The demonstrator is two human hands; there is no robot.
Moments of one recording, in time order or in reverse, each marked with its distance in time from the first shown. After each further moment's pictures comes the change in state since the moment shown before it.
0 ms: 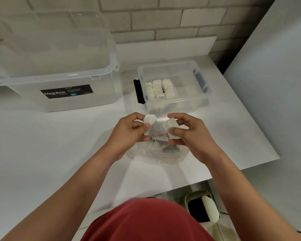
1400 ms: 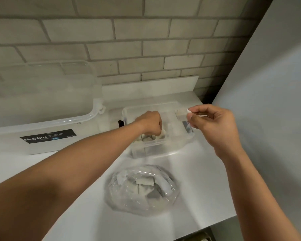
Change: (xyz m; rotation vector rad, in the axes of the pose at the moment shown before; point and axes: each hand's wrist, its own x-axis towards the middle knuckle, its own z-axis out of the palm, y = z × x) left_hand 0.188 0.102 0.078 1.132 -0.222 0.100; right_hand 0.055 -0.104 -0.091 -0.210 0.377 -0.416
